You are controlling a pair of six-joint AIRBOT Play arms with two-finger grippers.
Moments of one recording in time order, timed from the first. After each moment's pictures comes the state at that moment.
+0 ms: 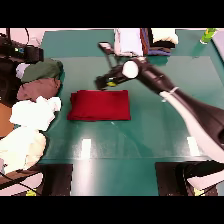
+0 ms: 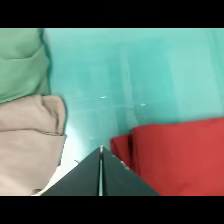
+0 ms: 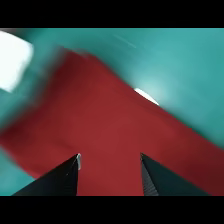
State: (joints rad) left arm -0.08 -1.22 1.61 1.46 -1.22 -1.48; right arm 0.62 -1.61 1.65 -1.35 0.98 1.73
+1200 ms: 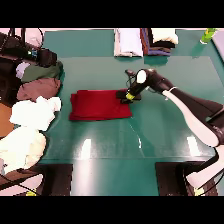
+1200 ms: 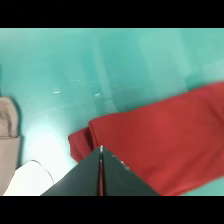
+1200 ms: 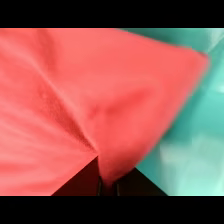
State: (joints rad) left arm -0.18 -1.22 1.61 1.39 -1.25 -1.47; right arm 0.45 -1.73 1.48 -1.26 1.10 1.89
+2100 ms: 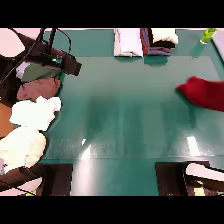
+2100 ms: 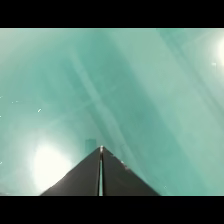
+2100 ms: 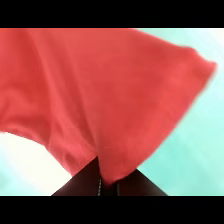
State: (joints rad) left arm -0.42 -1.22 1.61 1.43 -1.22 -1.46; right arm -0.70 -1.31 1.44 -1.60 1.38 1.70
